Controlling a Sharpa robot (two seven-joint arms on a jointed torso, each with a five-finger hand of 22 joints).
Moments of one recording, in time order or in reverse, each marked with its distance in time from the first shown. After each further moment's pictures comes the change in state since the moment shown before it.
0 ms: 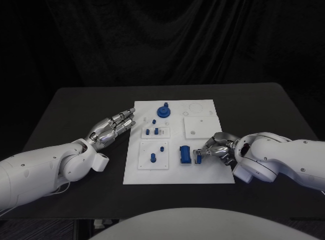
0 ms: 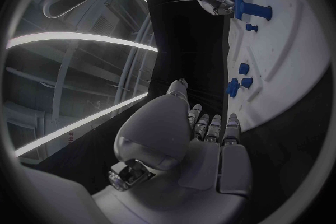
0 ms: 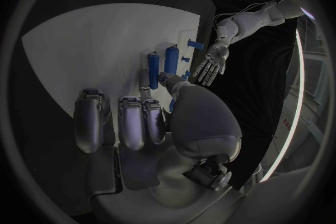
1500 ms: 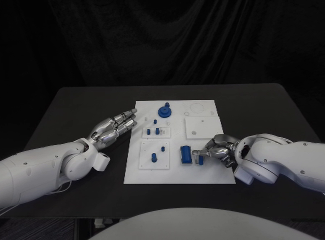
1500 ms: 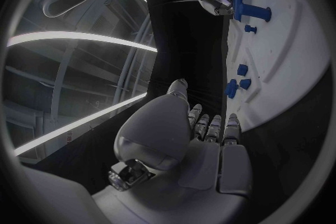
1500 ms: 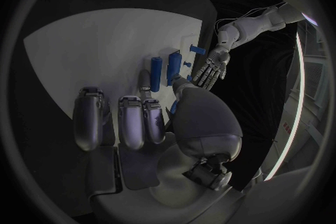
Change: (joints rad) left arm -0.001 0.002 0.000 -0.004 0.000 0.009 -0.010; left_hand 0.000 0.000 0.003 -0.003 0.000 0.000 0.007 0.000 0.000 0.000 0.000 0.000 0.000 -0.004 0.004 0.000 0.000 0.000 0.000 0.000 0.000 -0.001; right arm -0.006 0.010 -0.003 -0.009 -0.019 0.026 0.000; right_hand -0.129 0.011 -0.199 0.174 -0.338 -0.050 0.003 0.087 0.039 0.003 0.010 0.000 0.000 0.000 0.007 0.000 0.000 0.000 0.000 0.007 -0.028 0.000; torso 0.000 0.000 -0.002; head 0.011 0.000
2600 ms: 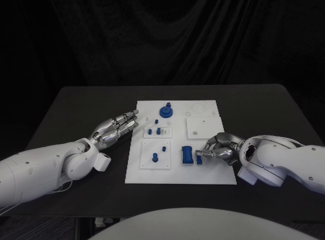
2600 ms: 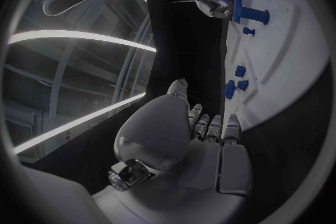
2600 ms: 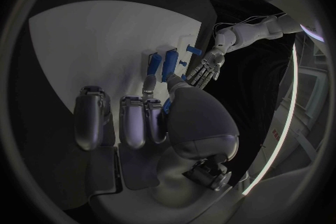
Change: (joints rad) left arm -0.003 -0.002 0.000 0.000 0.000 0.012 -0.011; left_hand 0.000 0.000 0.003 -0.003 0.000 0.003 0.003 0.004 0.000 0.000 0.000 0.000 0.000 0.004 0.004 0.000 0.000 0.000 0.000 0.007 0.000 0.000; right arm -0.002 -0.042 0.000 0.035 -0.110 -0.017 0.061; right_hand 0.132 0.026 -0.062 -0.019 0.084 -0.121 -0.038 0.372 0.283 0.000 -0.031 0.000 0.000 0.000 -0.022 -0.004 0.000 0.016 0.003 -0.019 -0.028 0.000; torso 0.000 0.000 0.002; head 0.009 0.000
